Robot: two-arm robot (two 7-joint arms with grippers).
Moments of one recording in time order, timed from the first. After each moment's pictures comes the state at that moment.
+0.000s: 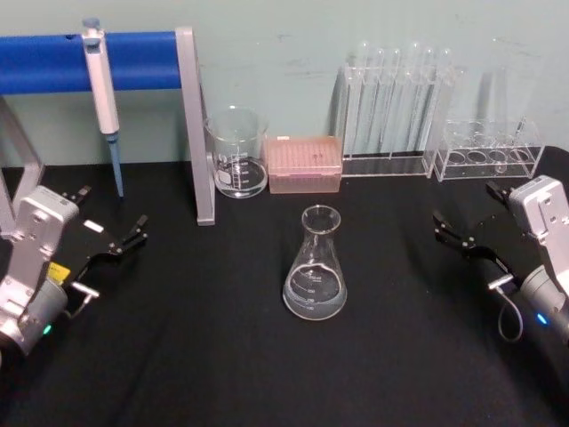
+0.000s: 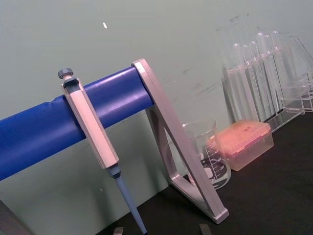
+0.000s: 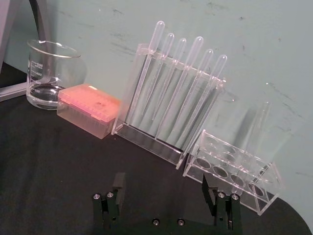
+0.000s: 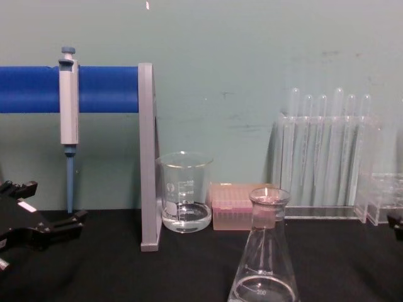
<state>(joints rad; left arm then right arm) -0.20 0.60 0.45 -1.41 -0.25 -0.12 0.03 0.20 0.60 -0.45 -1.41 0.25 -0.12 -0.03</state>
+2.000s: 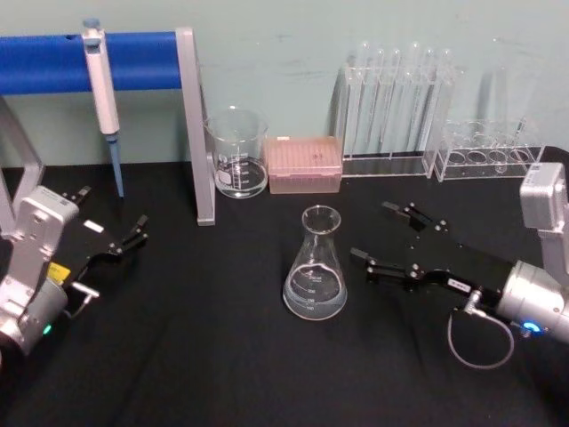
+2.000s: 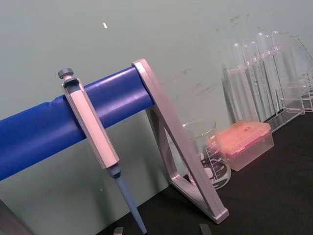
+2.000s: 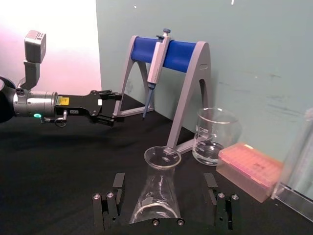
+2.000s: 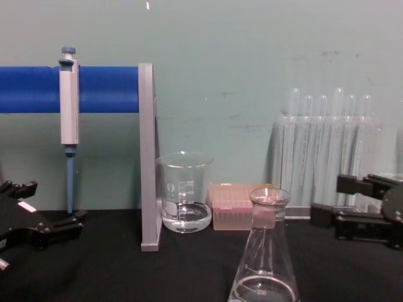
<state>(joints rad) -0.20 0.60 0.45 -1.41 -0.25 -0.12 0.03 0.21 0.61 -0.40 -1.51 0.55 -0.10 0.67</state>
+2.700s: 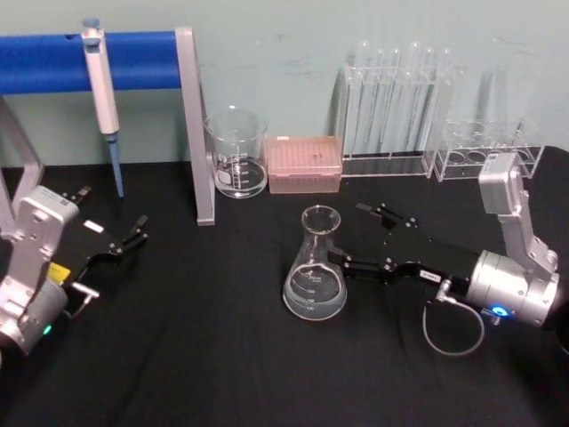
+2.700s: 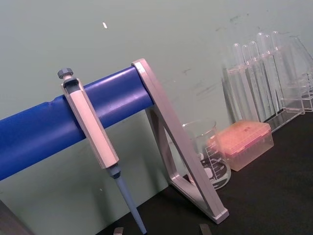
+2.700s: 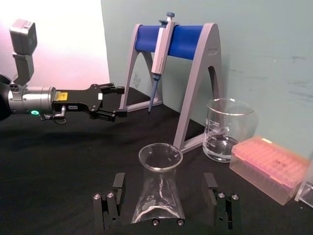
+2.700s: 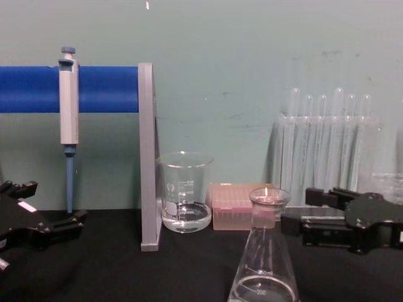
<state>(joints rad) -0.20 0.60 0.45 -1.41 -0.25 -0.12 0.03 0.34 0.53 -0.47 -1.33 0.55 -0.09 0.74</state>
